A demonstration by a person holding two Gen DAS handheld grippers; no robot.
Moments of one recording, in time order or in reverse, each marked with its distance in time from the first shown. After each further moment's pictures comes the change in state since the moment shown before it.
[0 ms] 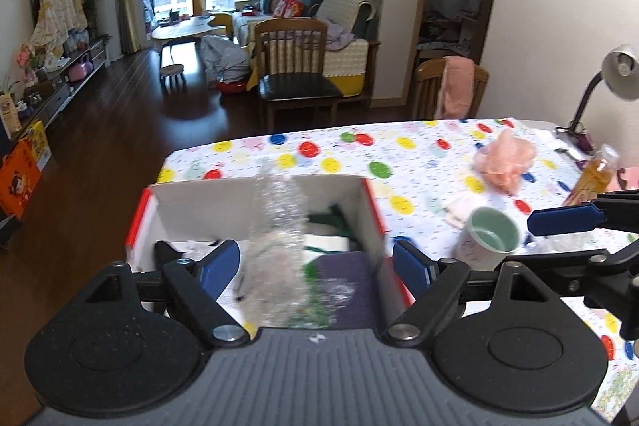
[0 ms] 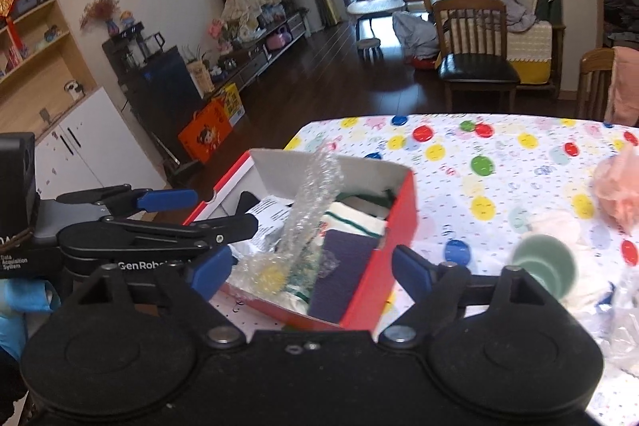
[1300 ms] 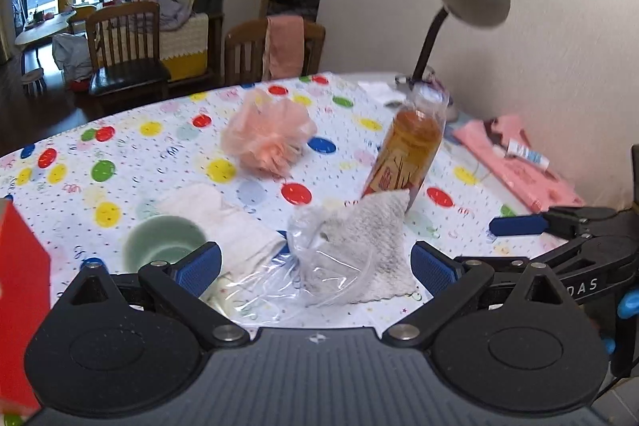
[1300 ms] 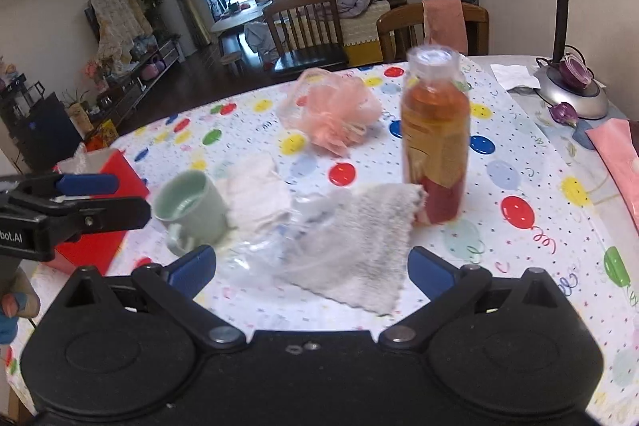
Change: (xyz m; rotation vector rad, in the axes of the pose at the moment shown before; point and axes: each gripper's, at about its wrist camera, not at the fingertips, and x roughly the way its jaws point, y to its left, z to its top) left arm 0.086 -0.301 -0.003 0.140 0.064 -0.358; right arm -0.116 -0.289 -0.113 0.190 -0.041 -0.282
